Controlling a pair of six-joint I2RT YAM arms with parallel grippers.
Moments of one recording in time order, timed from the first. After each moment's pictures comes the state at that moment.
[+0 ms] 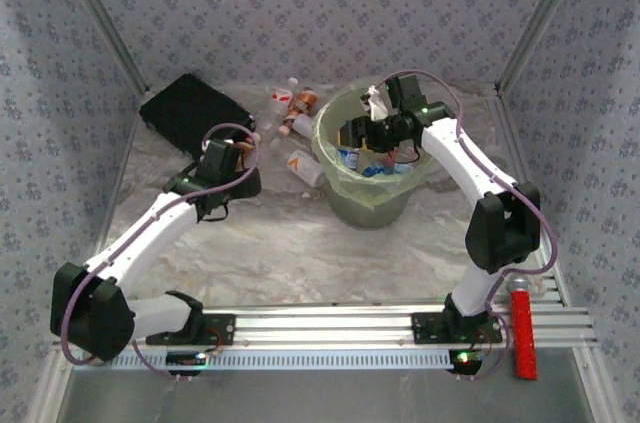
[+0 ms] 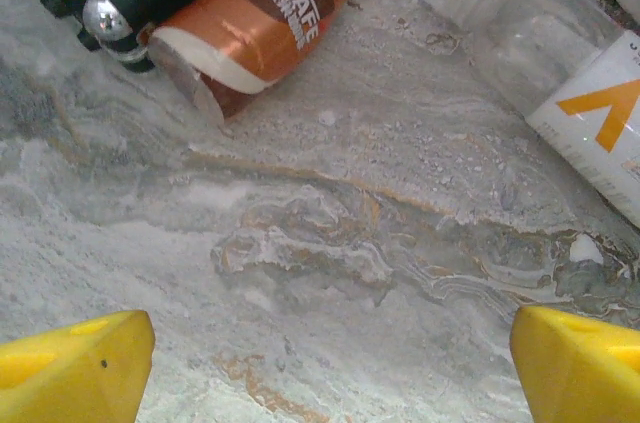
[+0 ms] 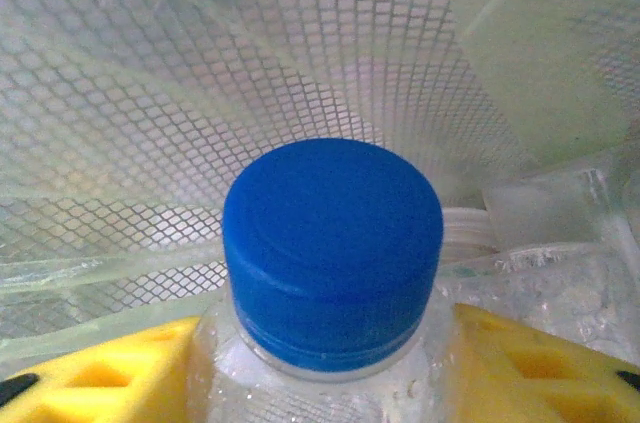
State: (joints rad) left arm -0.44 1.23 0.93 -0.63 -0.26 -0.47; right arm 0.35 1.73 1.55 -0.74 -0.61 0.33
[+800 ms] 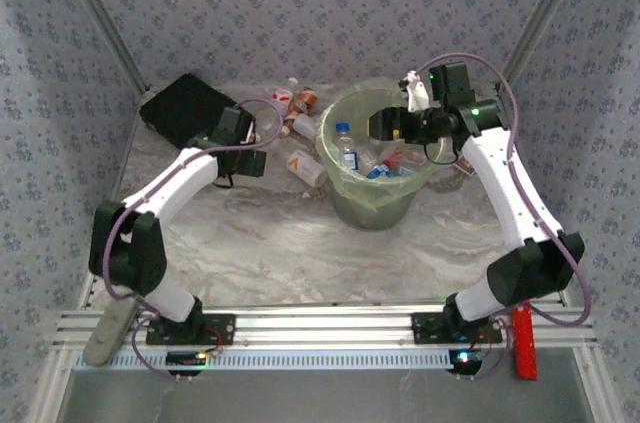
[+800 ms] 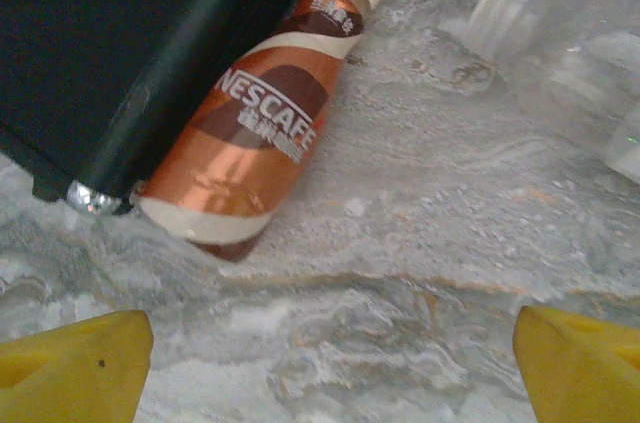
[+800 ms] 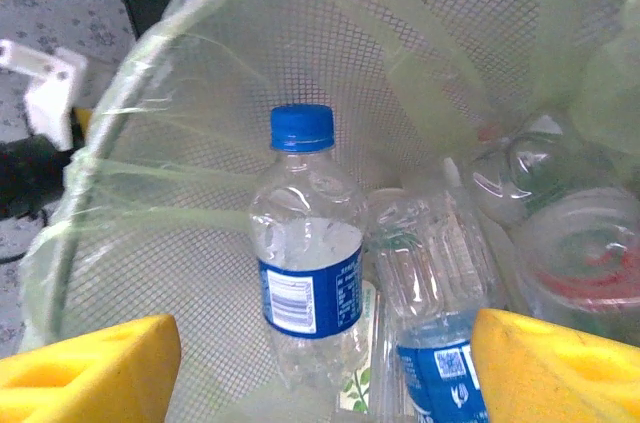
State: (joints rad) left arm -0.37 1.60 1.23 -0.66 -0.26 -0.13; right arm 0.24 1.48 1.61 -0.96 -0.50 0.22
